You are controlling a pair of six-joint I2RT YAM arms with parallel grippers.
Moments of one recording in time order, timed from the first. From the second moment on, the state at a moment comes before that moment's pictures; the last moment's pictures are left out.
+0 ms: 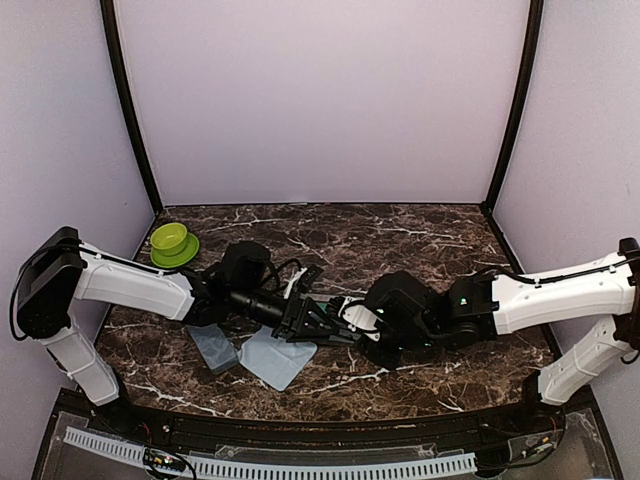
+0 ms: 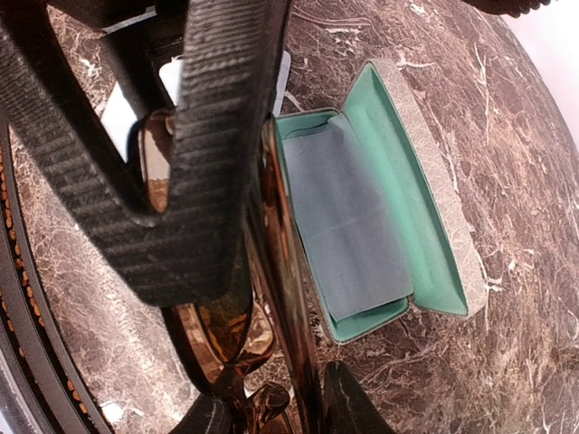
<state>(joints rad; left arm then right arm) -0.90 1.64 0.83 0.29 0.76 -0.90 1.24 1.42 0.94 -0.44 0.25 -0.05</state>
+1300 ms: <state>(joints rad) -0.88 1.21 0.59 0.29 0.45 -0.39 1.15 1.27 0.81 -0.38 -0.06 0.04</state>
